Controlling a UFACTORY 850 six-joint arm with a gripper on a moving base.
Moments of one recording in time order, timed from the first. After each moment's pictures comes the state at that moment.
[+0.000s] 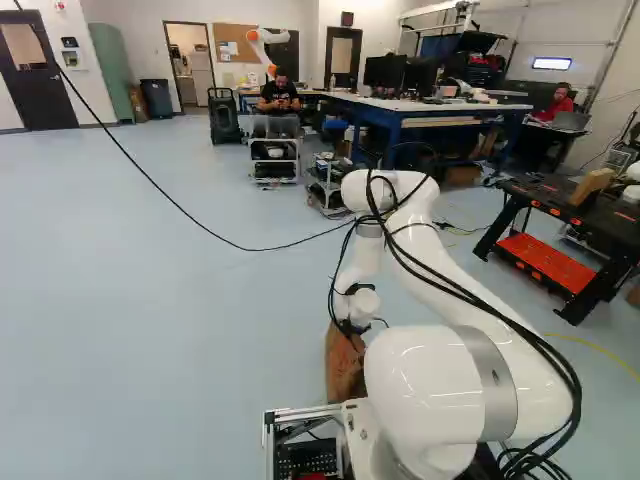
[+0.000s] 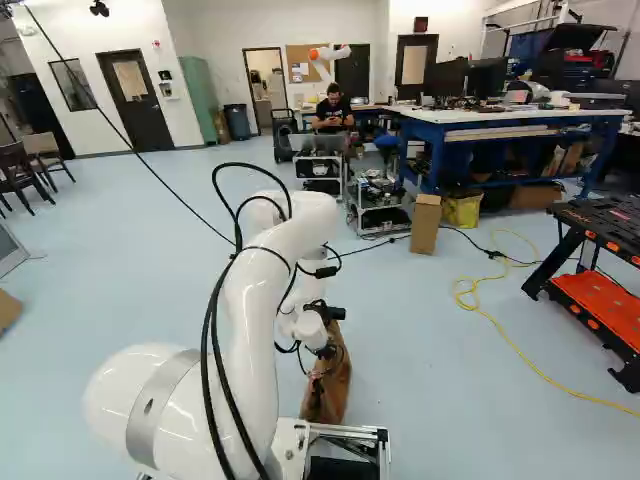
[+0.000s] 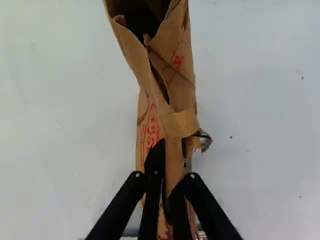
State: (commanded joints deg) arm -6.9 -79.9 -61.5 0.0 35.0 0.0
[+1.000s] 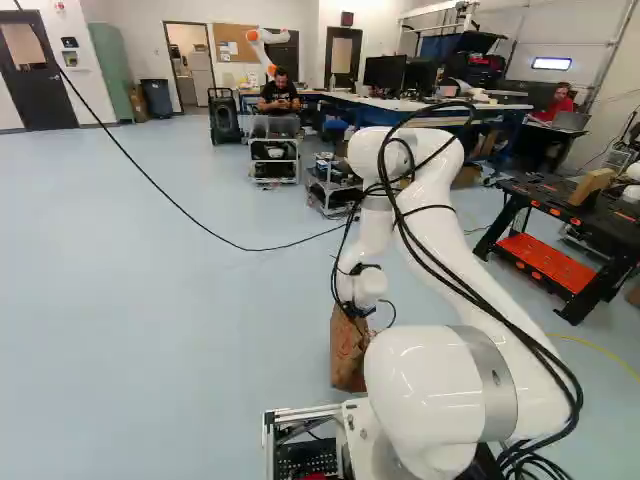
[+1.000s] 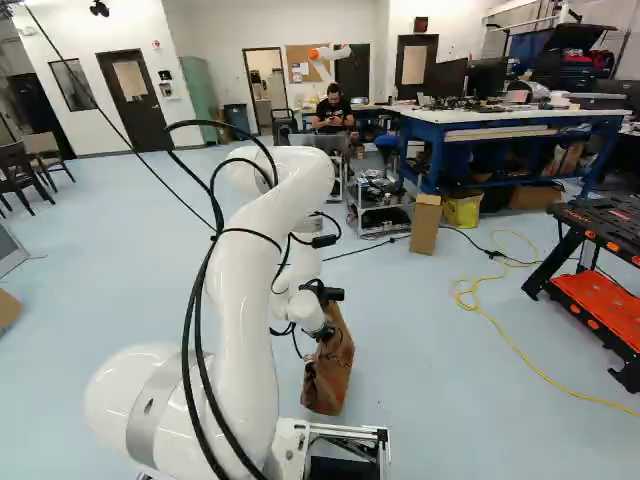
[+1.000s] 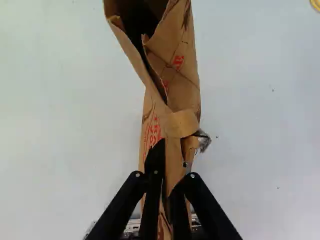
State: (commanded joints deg) arm -6.9 -60.9 -45.9 0.0 36.1 0.0
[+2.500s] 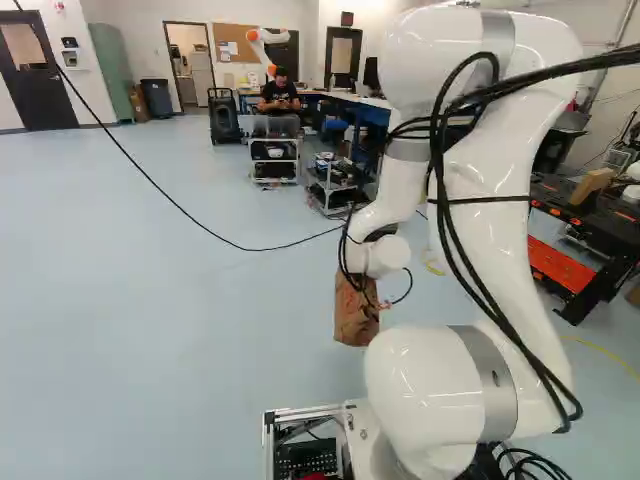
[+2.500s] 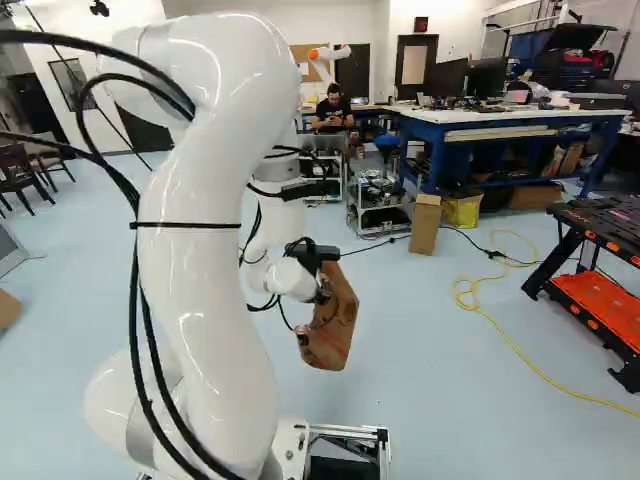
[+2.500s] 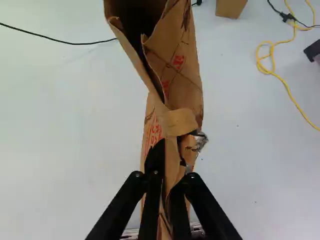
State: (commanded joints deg) arm -6.9 -26.8 -25.1 0.0 37.8 0.0
